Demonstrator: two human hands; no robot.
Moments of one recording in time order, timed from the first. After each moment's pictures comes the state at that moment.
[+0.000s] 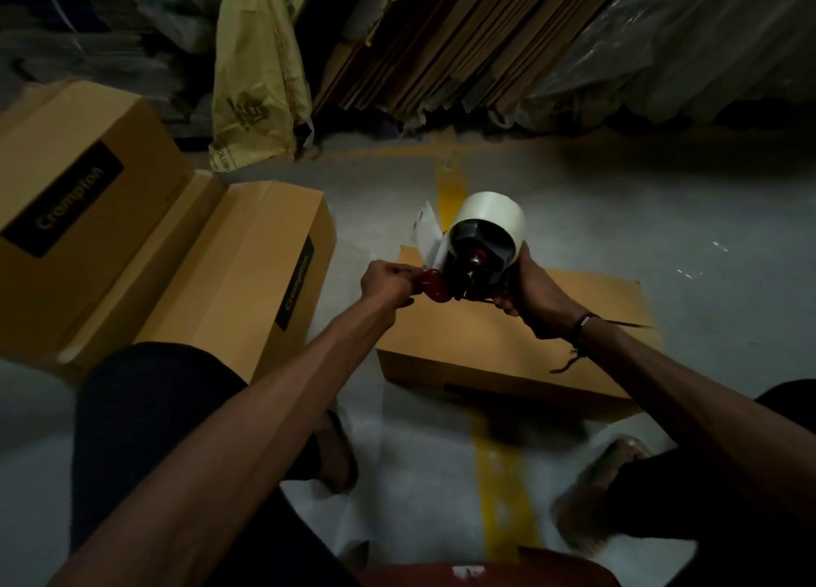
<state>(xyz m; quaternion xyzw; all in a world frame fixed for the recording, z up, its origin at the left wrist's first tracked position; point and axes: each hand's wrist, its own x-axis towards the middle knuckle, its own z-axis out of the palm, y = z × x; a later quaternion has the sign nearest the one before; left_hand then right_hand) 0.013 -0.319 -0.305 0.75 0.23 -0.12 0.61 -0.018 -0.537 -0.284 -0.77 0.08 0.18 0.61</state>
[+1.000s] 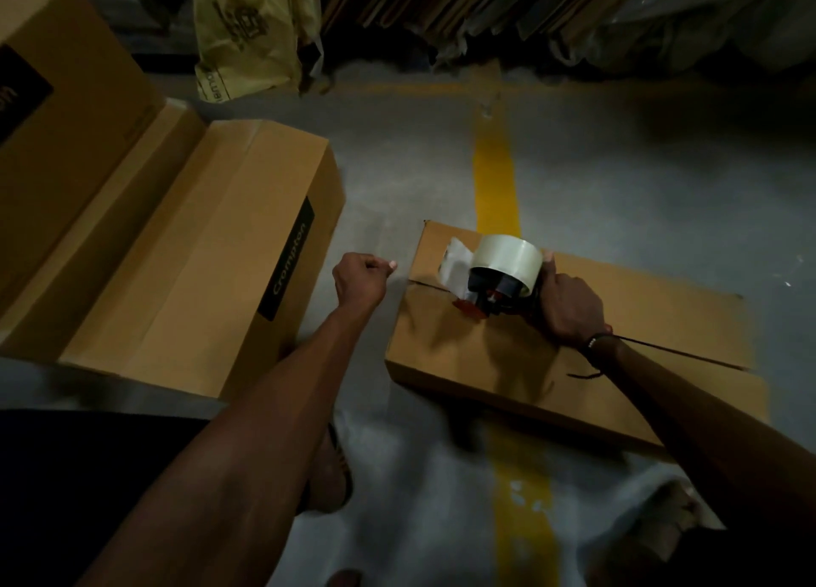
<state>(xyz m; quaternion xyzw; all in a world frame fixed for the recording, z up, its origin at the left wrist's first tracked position) 0.117 -0.246 -0.488 0.85 0.23 -0.03 0.47 0.092 -0.563 -0.471 -0.96 0.13 0.09 0.23</state>
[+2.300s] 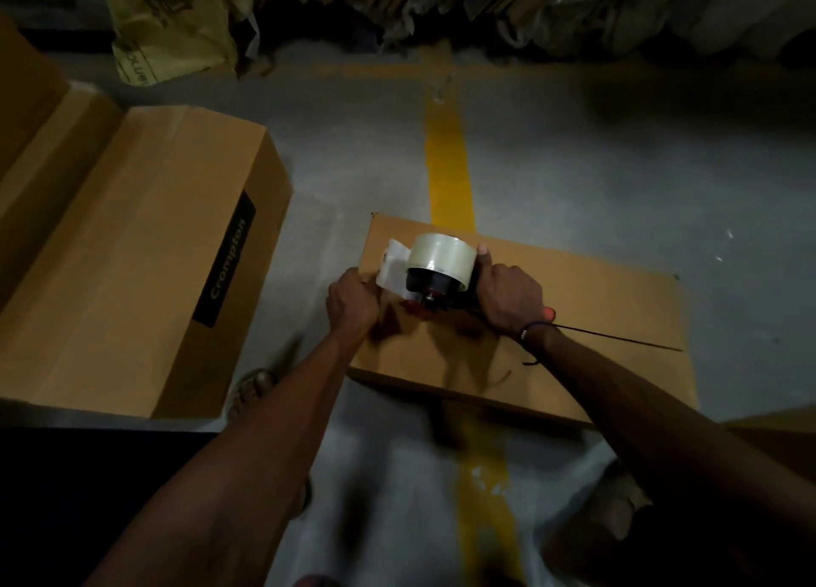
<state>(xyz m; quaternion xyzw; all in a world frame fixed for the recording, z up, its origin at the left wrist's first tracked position) 0.100 -0.314 -0.508 0.90 0.23 -0.11 0.36 0.092 -0.553 -0.475 -0.98 0.06 0.05 0.17</state>
